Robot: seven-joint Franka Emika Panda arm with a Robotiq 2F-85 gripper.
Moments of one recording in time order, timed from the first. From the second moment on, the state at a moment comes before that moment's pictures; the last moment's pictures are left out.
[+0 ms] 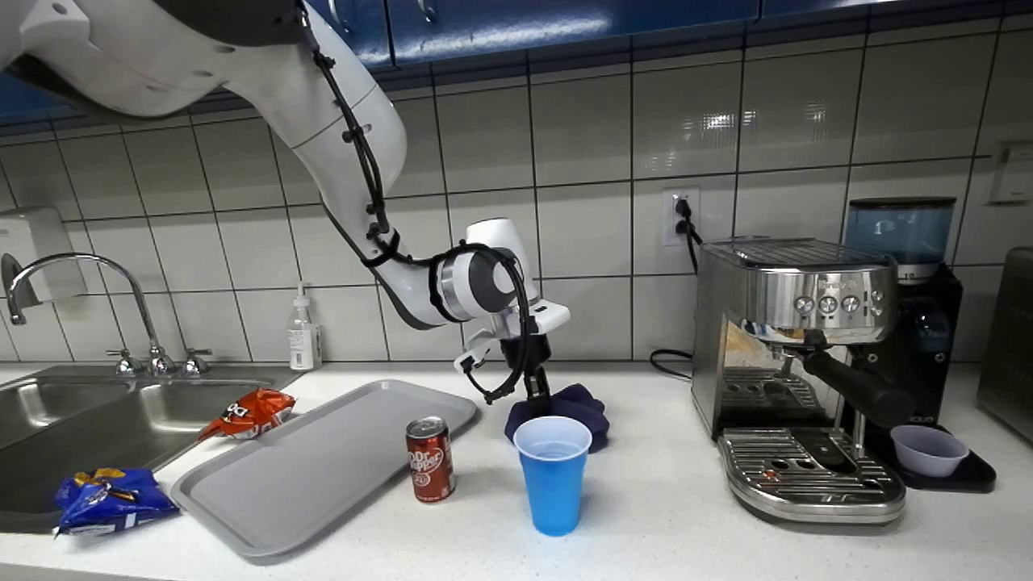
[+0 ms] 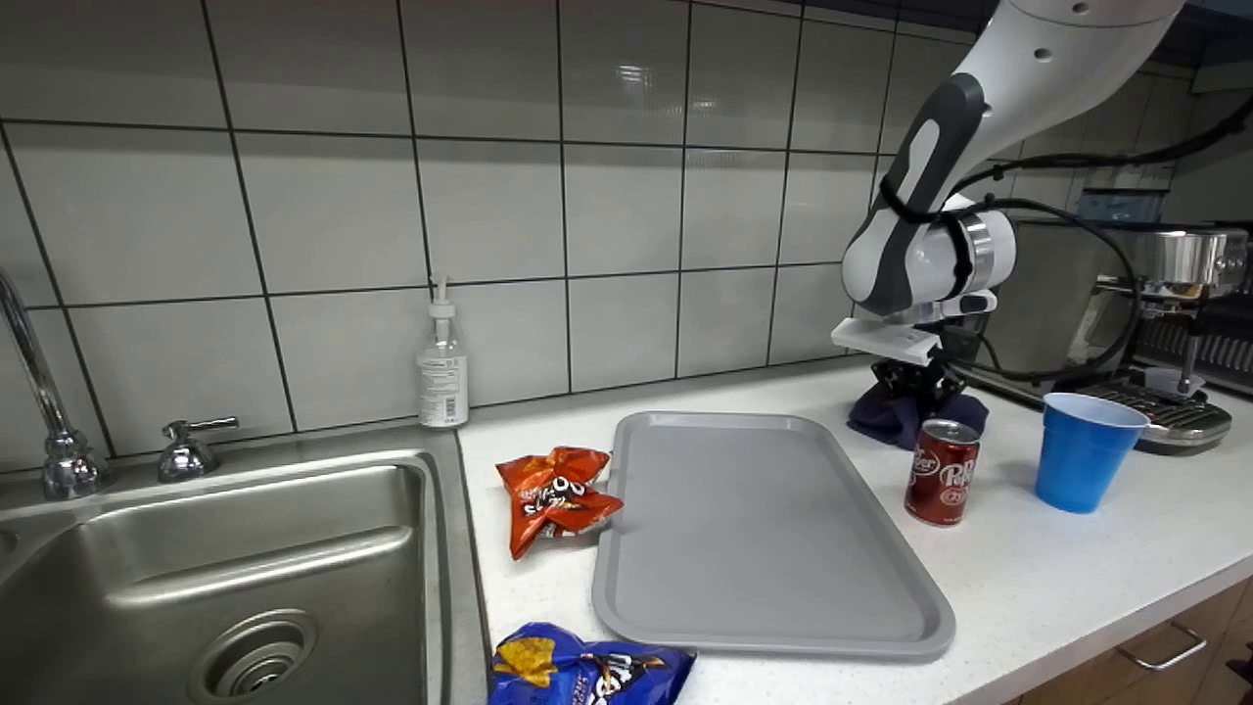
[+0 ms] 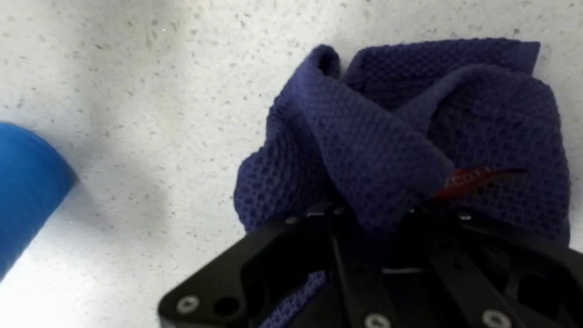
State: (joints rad) arm 0.05 0.77 -0.37 -1.82 0.03 2.57 1.06
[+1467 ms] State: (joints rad) arm 0.06 0.47 -0.30 -2.04 -0.02 2.66 0.82
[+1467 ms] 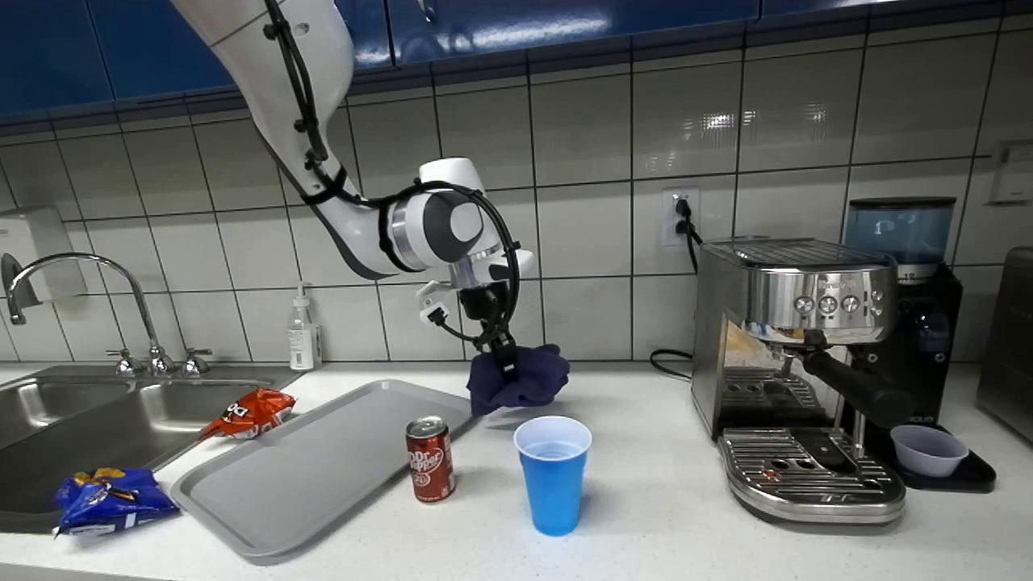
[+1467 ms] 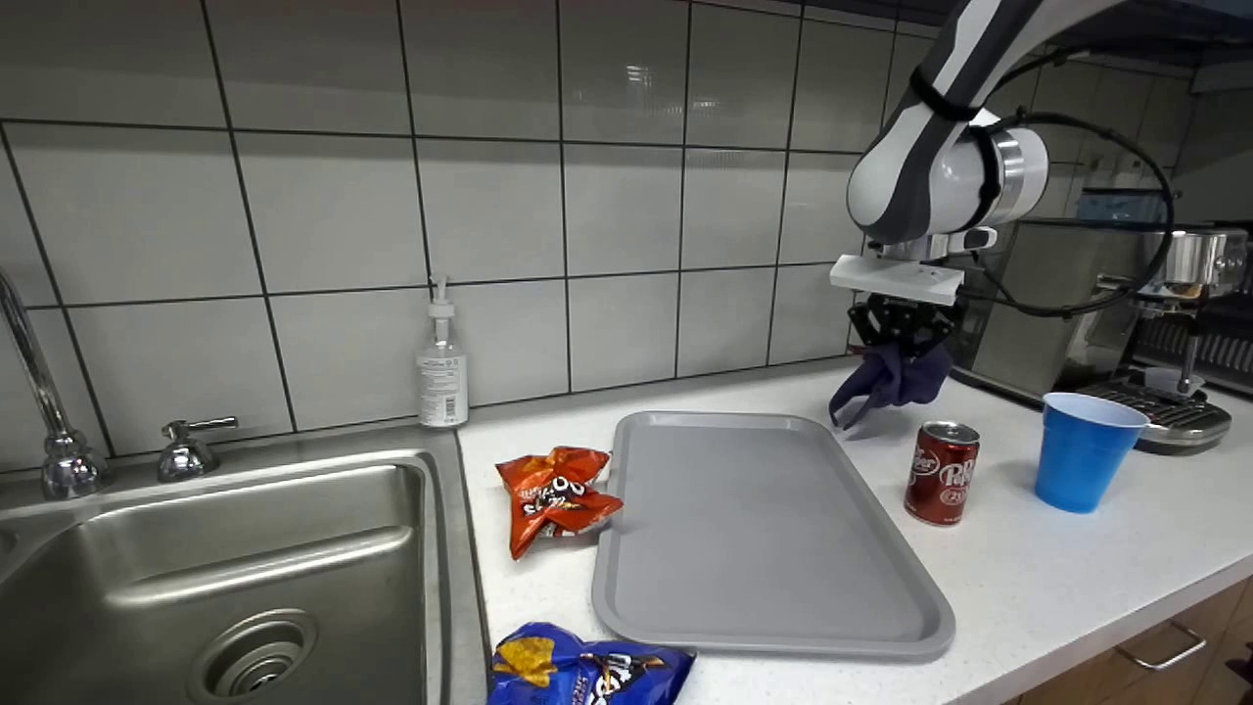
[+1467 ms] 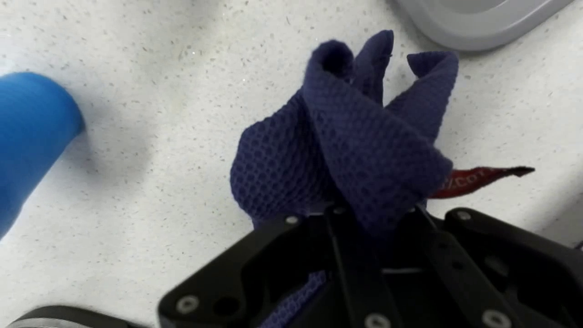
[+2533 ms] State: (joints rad) arm 0.13 0.34 -0.13 -2.15 -0.03 2.71 0.68
